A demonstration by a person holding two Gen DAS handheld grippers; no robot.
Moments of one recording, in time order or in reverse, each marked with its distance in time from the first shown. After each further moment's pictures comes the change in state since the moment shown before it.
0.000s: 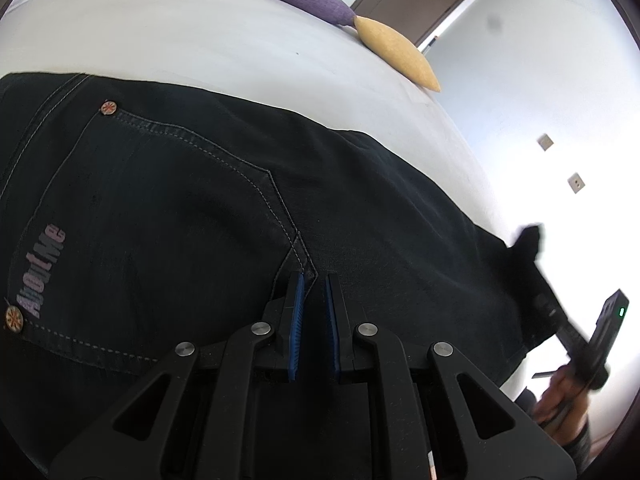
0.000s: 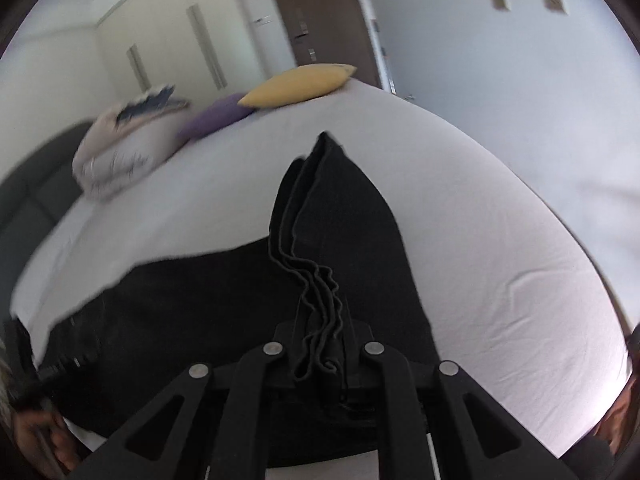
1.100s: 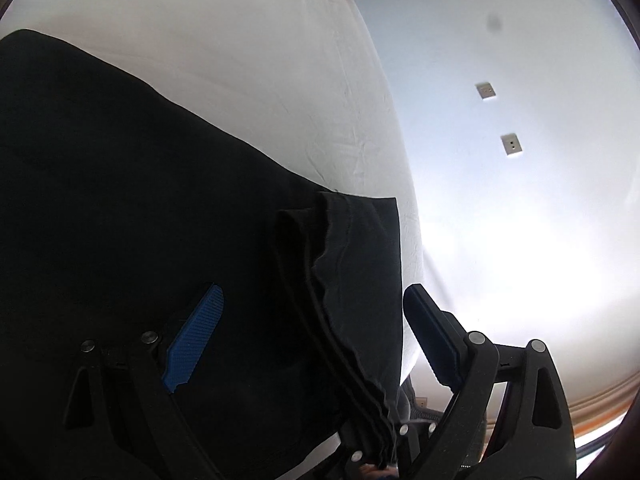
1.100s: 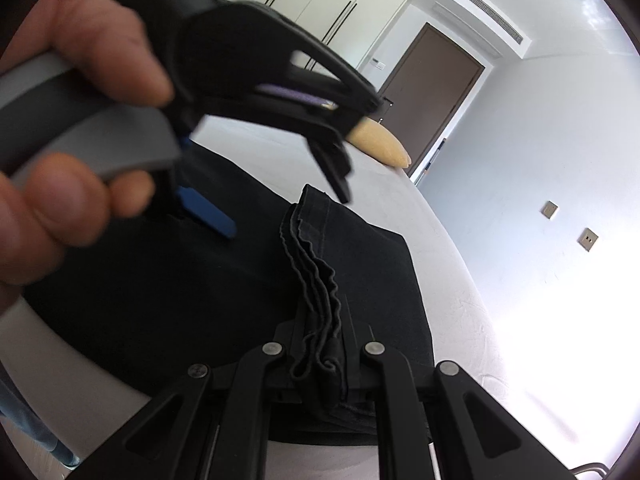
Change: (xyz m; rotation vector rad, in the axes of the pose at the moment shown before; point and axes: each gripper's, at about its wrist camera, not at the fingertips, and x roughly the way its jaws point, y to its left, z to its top) left arm 0.126 -0.181 0.025 -0.067 0.398 -0.349; right arm -0.004 0.102 -0.063 -0.592 -0.175 -0.252
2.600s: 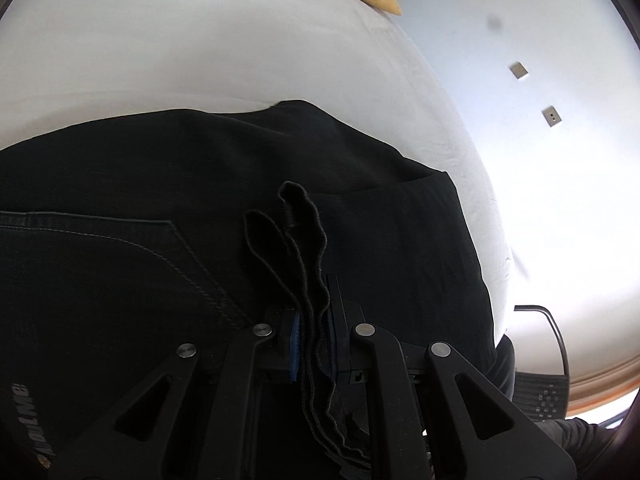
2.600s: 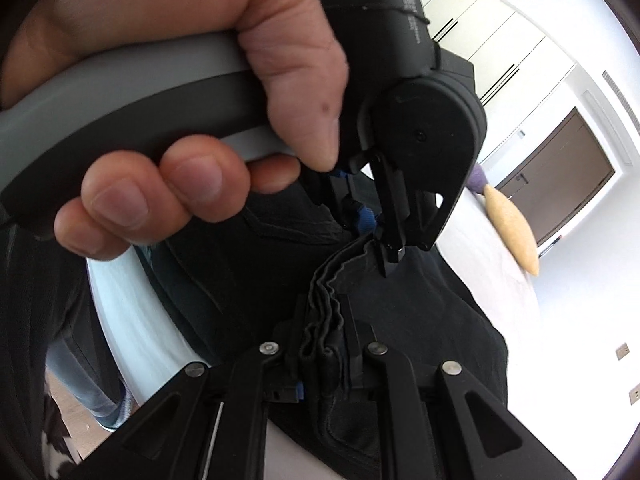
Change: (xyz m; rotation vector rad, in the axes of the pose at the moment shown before) left arm -0.168 0.113 0.013 0.164 -0.051 0.266; right arm -0.004 0.116 0.036 -0.381 -0.074 0.375
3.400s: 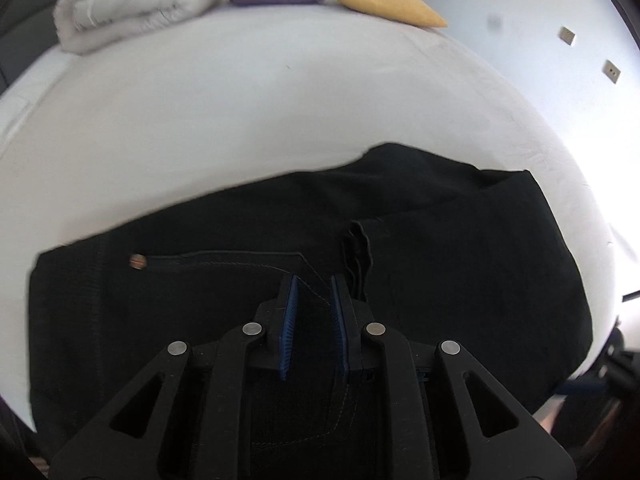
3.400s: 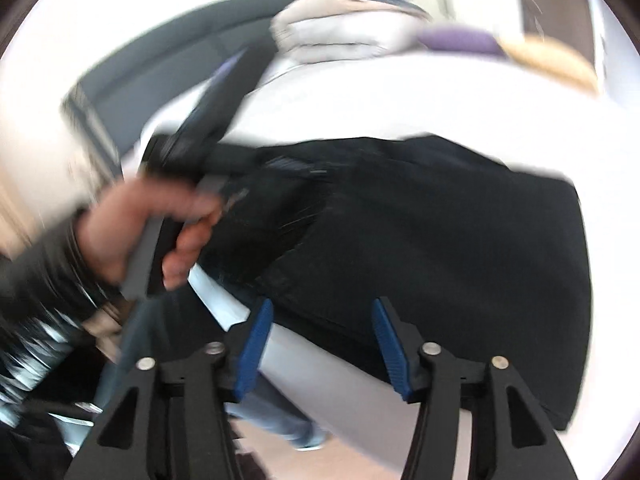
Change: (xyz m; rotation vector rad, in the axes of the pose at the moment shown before) left arm -0.026 -0.014 -0.025 0.178 -0.192 0.489; right arm -0.017 -0.221 -0.133 0.761 0.016 0.615
